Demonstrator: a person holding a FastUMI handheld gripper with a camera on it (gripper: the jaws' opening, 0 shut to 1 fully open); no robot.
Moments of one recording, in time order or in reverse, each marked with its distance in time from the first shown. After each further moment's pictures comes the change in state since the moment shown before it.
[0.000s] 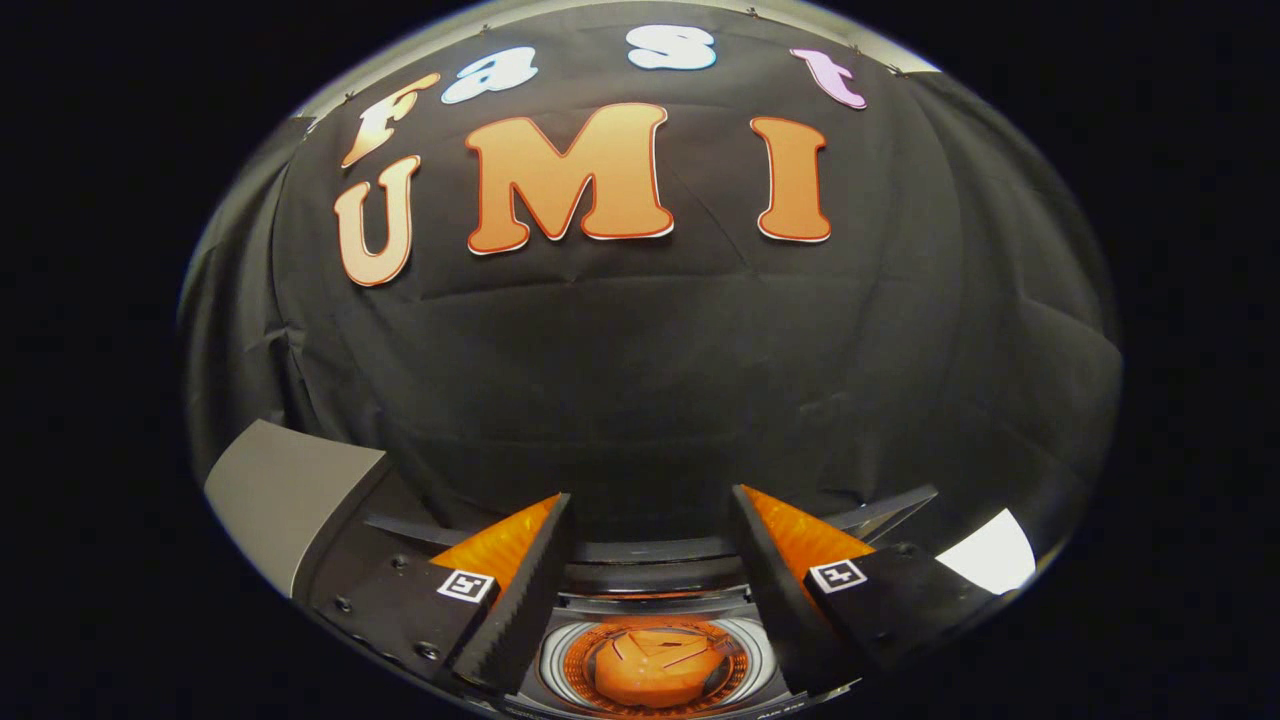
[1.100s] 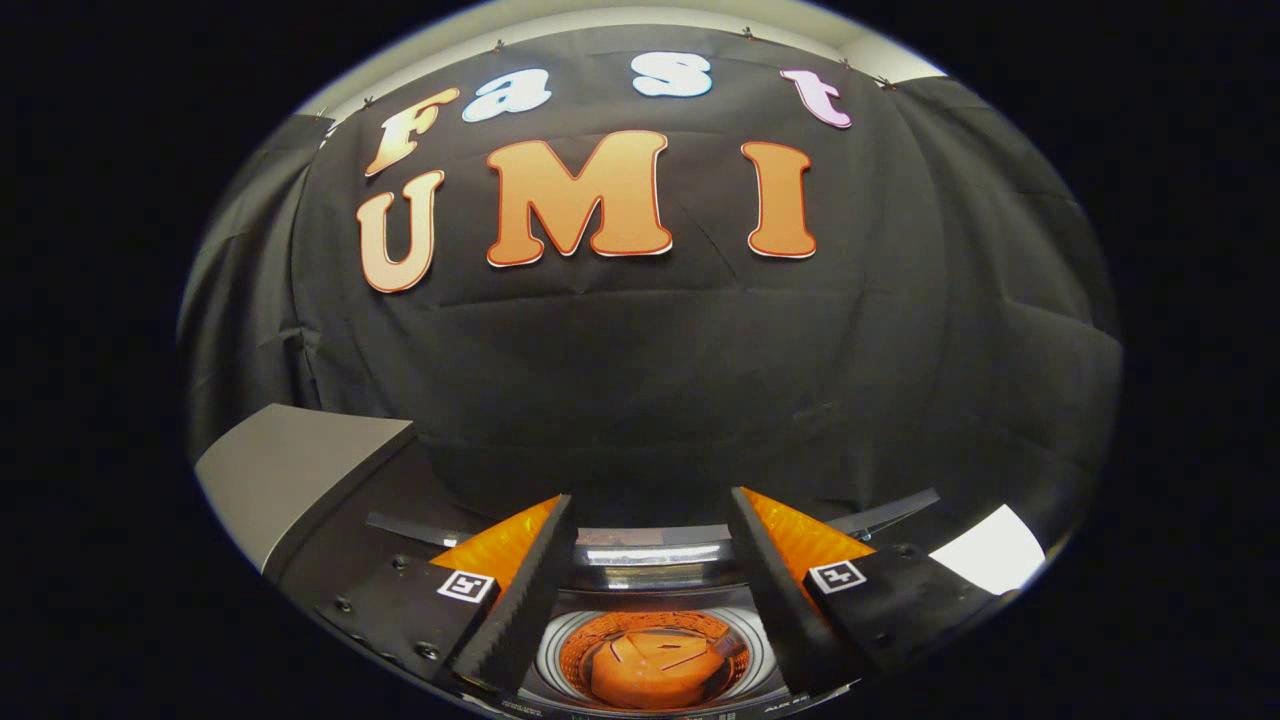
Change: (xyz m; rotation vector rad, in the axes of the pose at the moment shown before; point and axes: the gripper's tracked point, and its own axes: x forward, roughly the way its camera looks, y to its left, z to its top) arm -0.037 0.003 -0.027 -0.007 -0.079 0.002
